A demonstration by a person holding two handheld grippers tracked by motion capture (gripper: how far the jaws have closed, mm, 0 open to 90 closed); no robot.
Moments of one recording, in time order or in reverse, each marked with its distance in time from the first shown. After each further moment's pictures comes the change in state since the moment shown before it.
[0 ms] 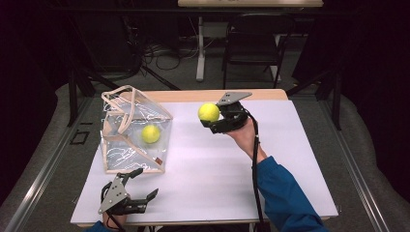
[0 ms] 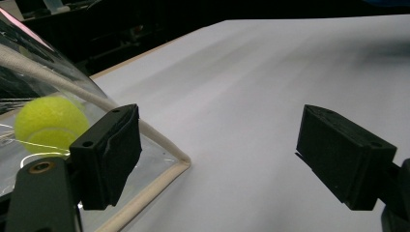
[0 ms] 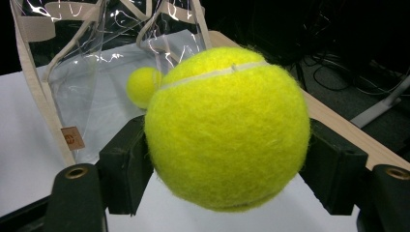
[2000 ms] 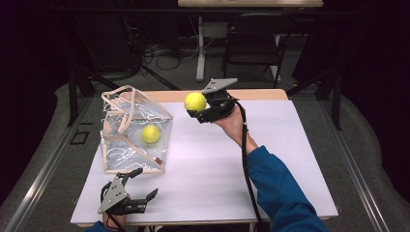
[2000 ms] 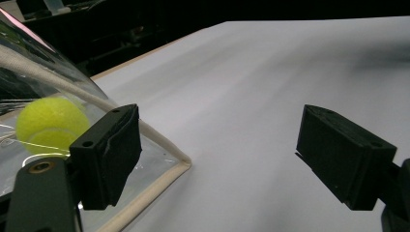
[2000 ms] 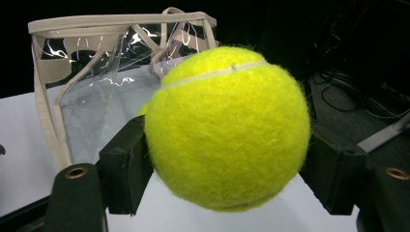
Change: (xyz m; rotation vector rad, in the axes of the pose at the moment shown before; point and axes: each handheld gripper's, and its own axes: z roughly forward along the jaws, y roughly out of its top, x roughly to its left) left arm 0.000 0.000 -0.001 -0.005 0.001 0.000; right arm 0.006 0.046 0.020 -0.023 0.042 -0.055
